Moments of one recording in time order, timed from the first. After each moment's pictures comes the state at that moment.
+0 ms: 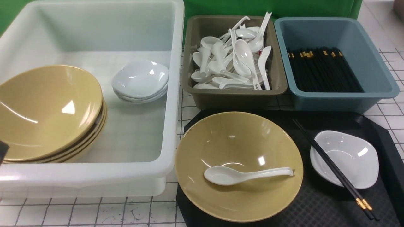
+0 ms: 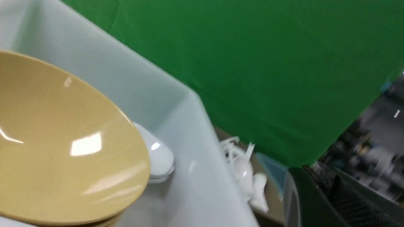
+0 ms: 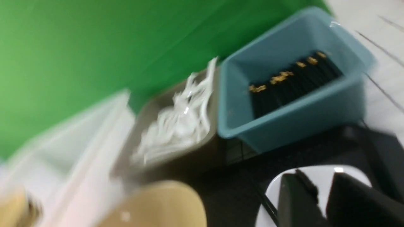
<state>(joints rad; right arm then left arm) 0.11 0.06 -0.21 0.10 0.35 0.44 0.04 0.18 -0.40 -0.60 0.45 0.04</state>
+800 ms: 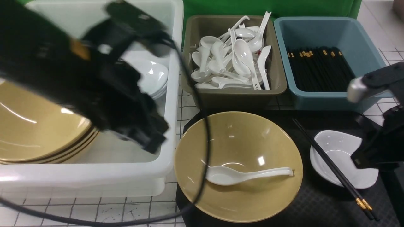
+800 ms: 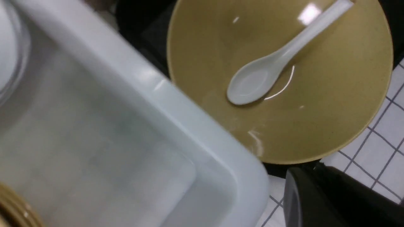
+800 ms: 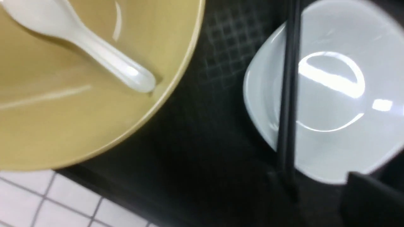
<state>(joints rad) 0.24 1.29 -0.93 0.09 0.95 -0.17 -0.59 1.31 -1.27 -0.20 1.12 0.37</state>
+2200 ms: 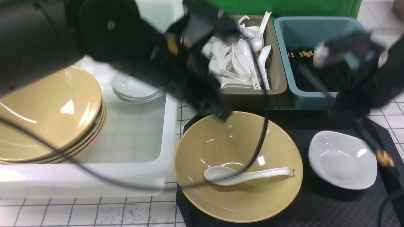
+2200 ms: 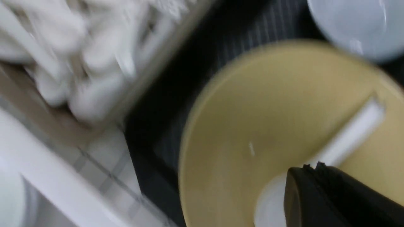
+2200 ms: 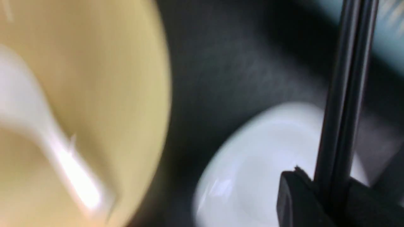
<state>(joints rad) 0.23 1.52 -1.30 0.05 0.99 -0.23 -0.66 1.52 -1.38 -0.16 0.75 0.33</state>
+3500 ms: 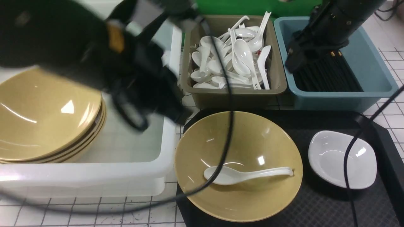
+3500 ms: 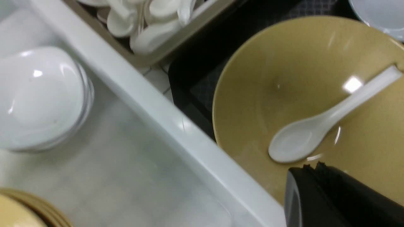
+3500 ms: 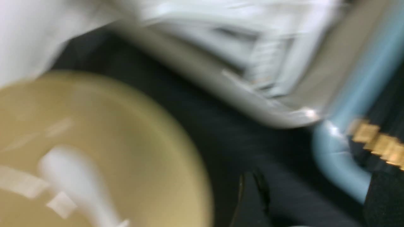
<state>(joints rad) 0.32 1.80 -1.76 0.17 1.23 -0.35 -0.66 1.23 -1.17 0.01 0.90 0.11</state>
